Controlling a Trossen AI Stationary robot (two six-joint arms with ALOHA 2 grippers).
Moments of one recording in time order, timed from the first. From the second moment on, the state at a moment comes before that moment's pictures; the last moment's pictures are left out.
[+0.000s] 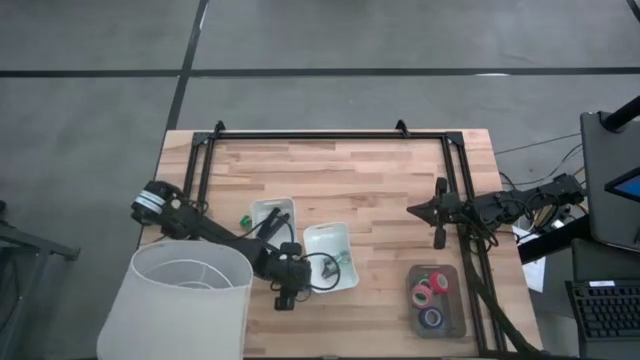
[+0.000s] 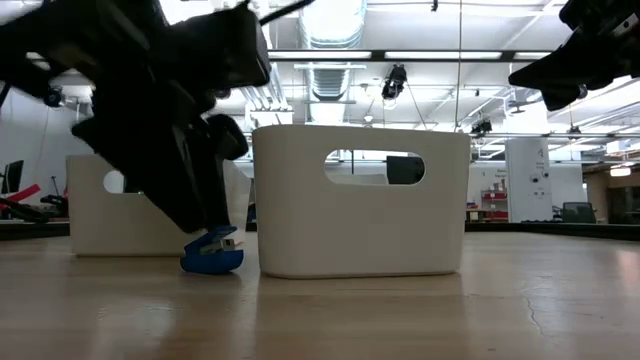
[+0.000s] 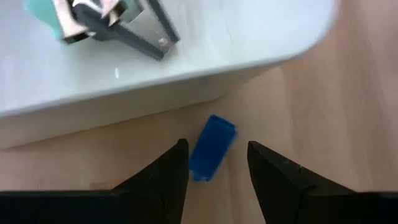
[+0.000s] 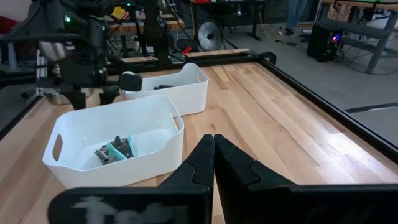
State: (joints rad) left arm -0.43 1.75 1.03 -0.27 -0.06 -0.36; right arm 0.32 0.25 0.25 -0.23 0.47 0.17
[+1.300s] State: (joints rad) left arm -0.43 1.78 1.08 -0.29 -0.02 -0.32; right arm 0.32 0.25 0.25 -0.23 0.47 0.18
